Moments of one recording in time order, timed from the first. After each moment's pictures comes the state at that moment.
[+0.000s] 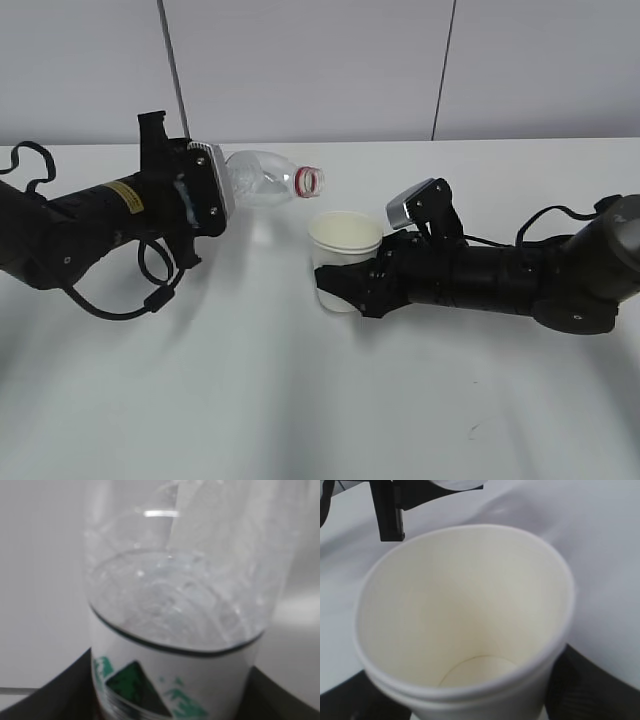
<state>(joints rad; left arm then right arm) -0.32 2.03 -0.94 0.24 -0.73 1.12 0.21 2.17 -0.94 -0.90 -0.93 0.54</state>
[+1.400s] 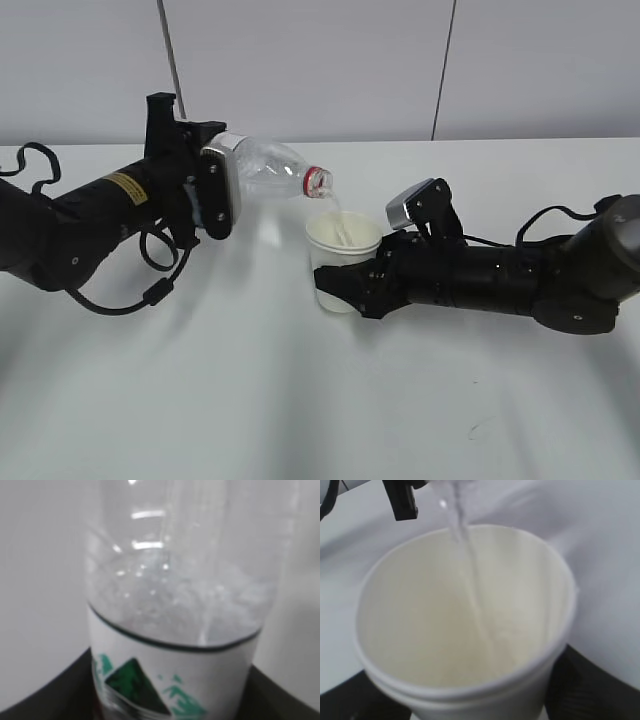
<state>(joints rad) -0.34 2.03 -0.94 0.18 -0.85 1.36 0.21 2.17 -0.94 -0.91 -0.94 0.54</state>
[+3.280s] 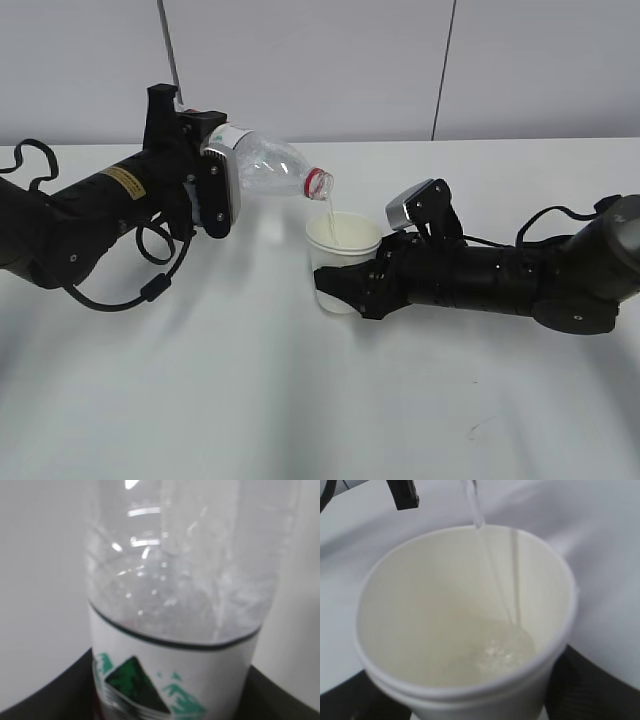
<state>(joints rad) -0.34 2.02 -0.94 0.18 -0.88 1.41 0.21 2.17 -0.94 -0.91 -0.94 0.54</state>
